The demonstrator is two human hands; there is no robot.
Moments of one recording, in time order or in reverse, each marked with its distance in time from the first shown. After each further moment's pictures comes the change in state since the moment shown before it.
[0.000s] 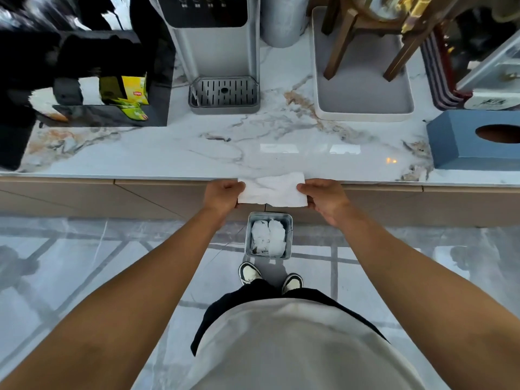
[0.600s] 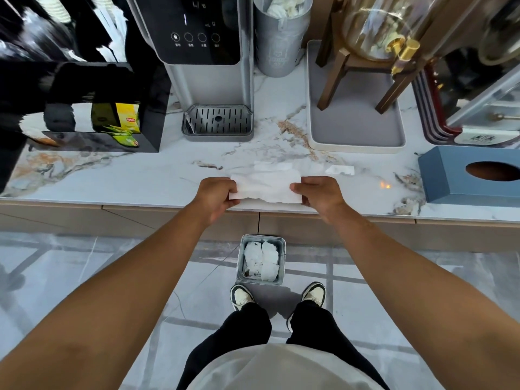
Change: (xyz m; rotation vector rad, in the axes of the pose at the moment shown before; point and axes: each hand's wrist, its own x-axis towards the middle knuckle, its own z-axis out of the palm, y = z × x) left_hand 0.032 0.077 0.006 -0.325 -0.141 -0.132; right_hand 0.043 -0.067 -0.008 -0.039 0.068 -0.099
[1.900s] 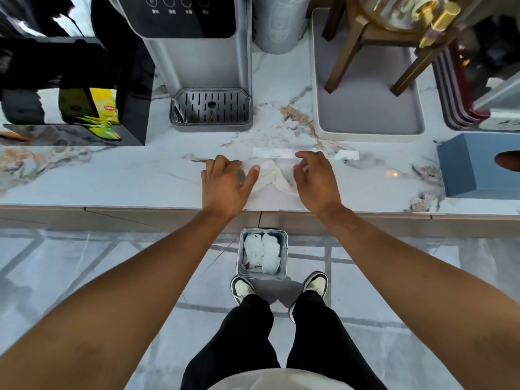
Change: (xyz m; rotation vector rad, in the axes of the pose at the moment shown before) left_hand 0.040 -0.026 0.016 1.134 0.286 0.696; right_hand 0.030 0.011 0.024 -0.689 0.145 -0.596
